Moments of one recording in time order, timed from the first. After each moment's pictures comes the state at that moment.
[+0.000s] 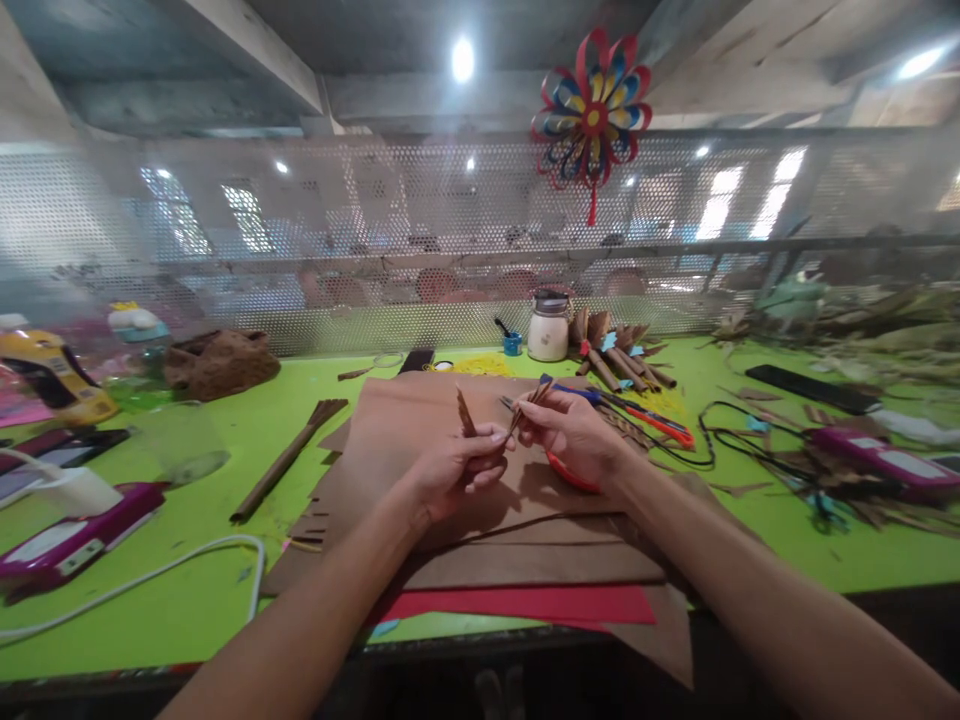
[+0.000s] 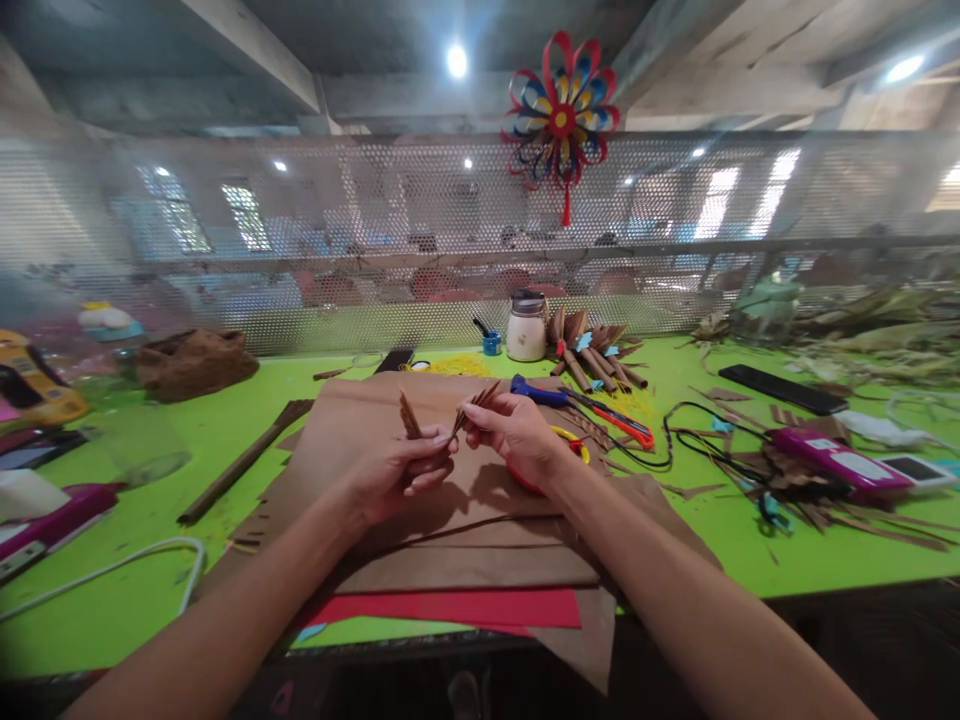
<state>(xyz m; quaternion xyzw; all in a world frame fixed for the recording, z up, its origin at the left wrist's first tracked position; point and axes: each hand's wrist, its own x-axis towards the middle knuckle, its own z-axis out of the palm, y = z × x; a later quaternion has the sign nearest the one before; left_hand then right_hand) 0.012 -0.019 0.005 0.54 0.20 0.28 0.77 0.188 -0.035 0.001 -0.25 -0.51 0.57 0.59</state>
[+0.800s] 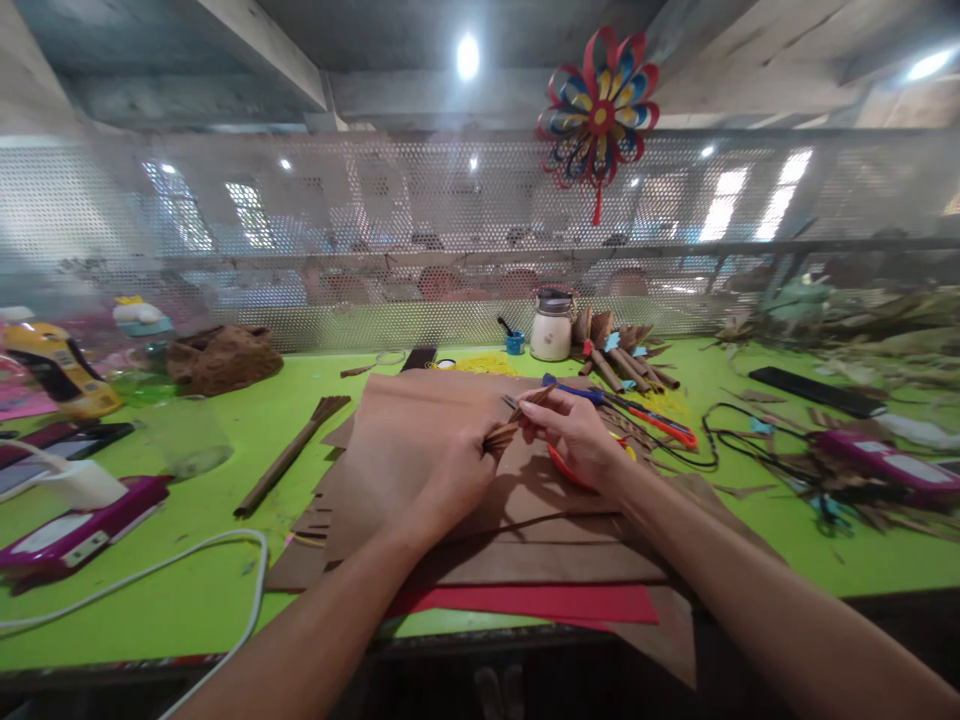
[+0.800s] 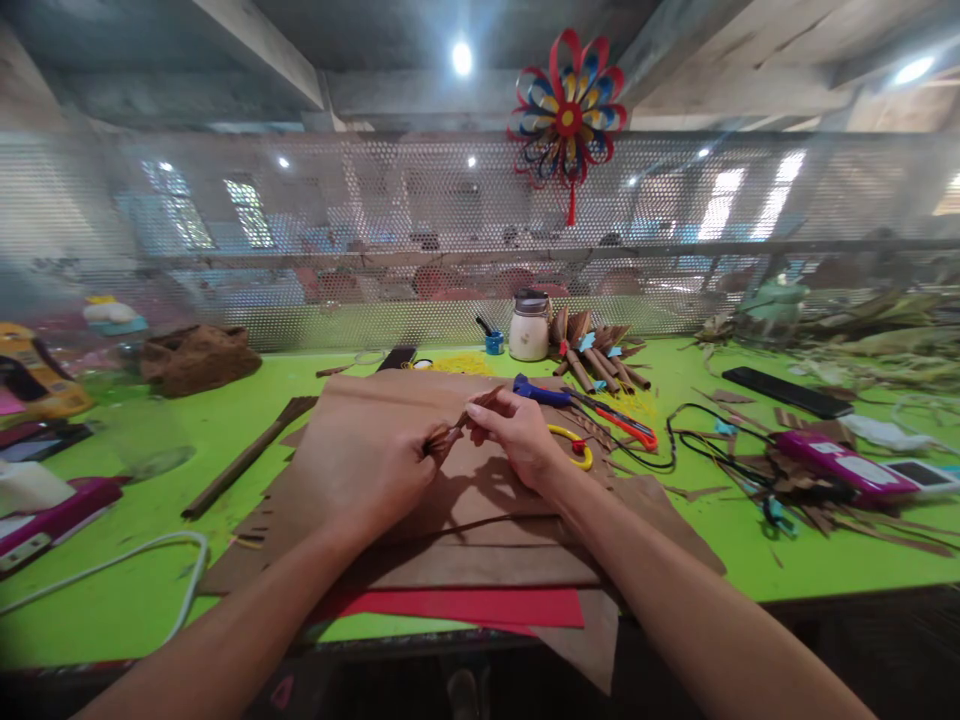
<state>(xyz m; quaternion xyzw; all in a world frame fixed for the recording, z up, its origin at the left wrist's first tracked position) 0.021 -0.018 -0.011 0.83 0.34 0.39 0.22 0.181 -0.036 -0.001 -0.31 -0.50 0.50 0.63</state>
